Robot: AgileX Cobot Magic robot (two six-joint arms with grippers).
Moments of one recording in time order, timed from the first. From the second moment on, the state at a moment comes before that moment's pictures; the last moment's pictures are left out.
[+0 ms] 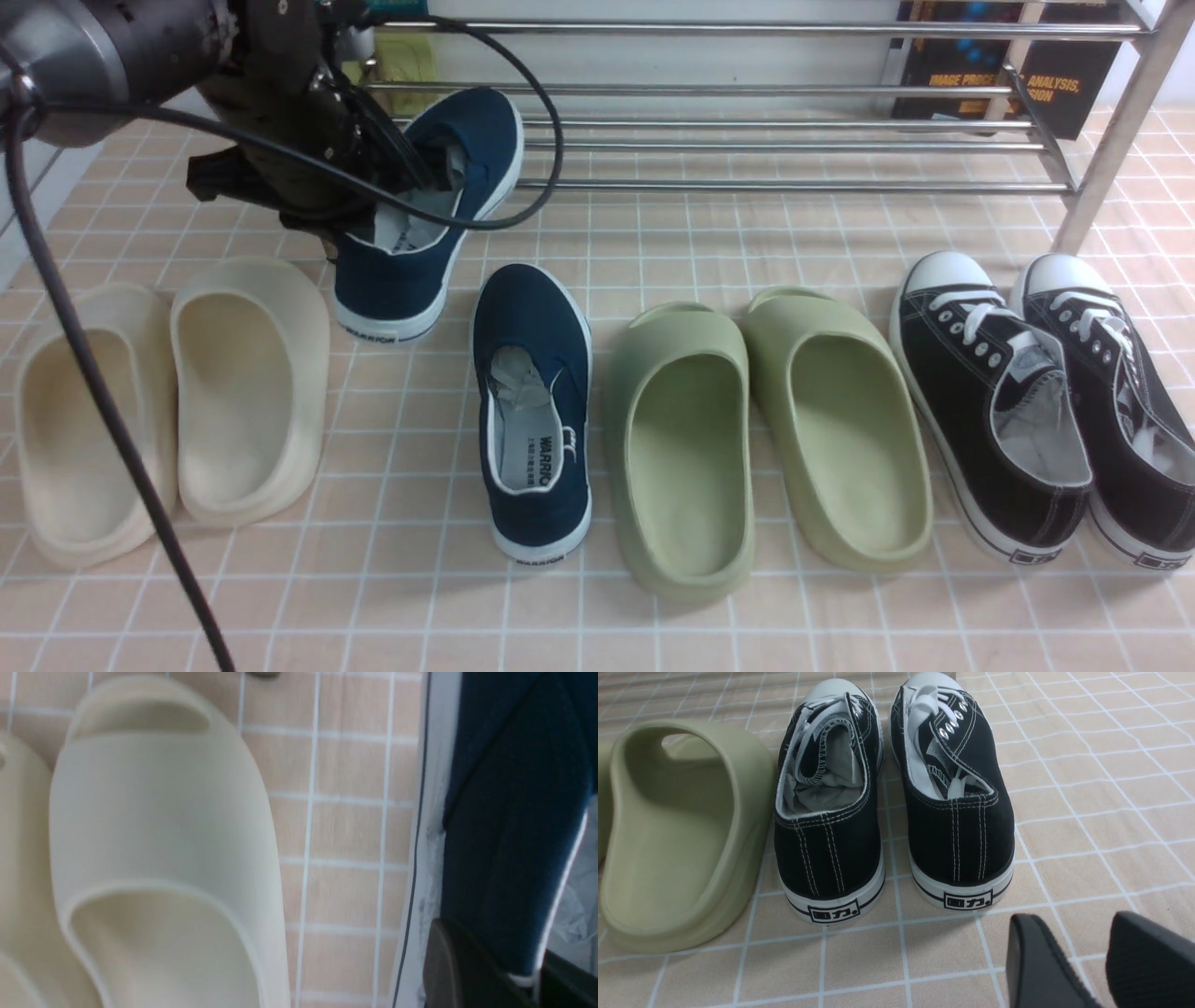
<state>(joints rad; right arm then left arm) -0.07 -0.01 0.01 -0.03 0.38 0.17 -0.28 1.86 -1.65 0.15 0.89 -0.36</state>
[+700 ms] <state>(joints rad) -0.07 -0.01 0.01 -0.03 0.38 0.17 -0.23 2.23 -2.03 0.25 0.56 -0.54</state>
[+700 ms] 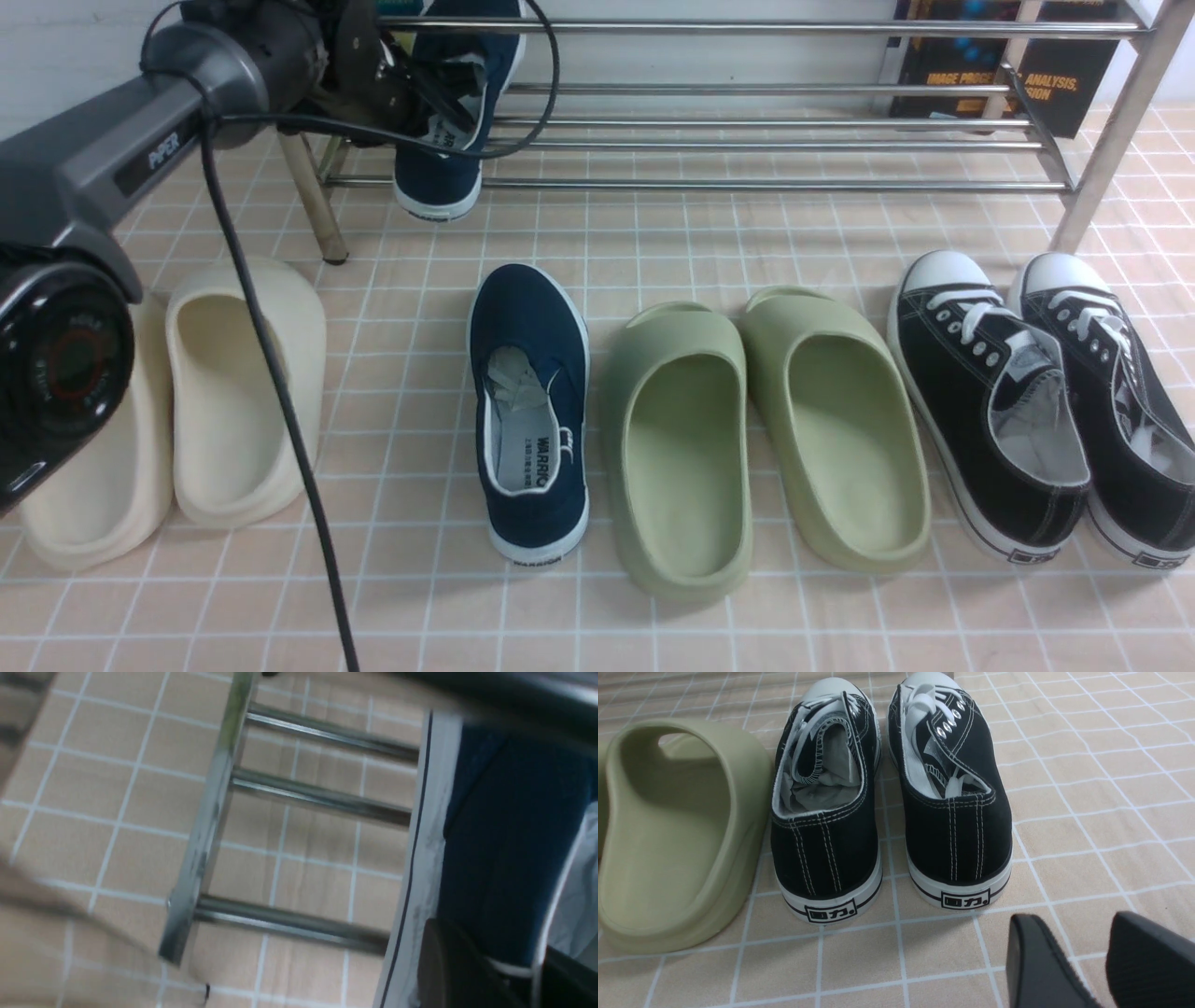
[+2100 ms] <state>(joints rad) -0.07 -0.01 0.01 -0.03 0.38 0.17 -0.41 1.64 -1.26 -0.02 0.86 -0.18</state>
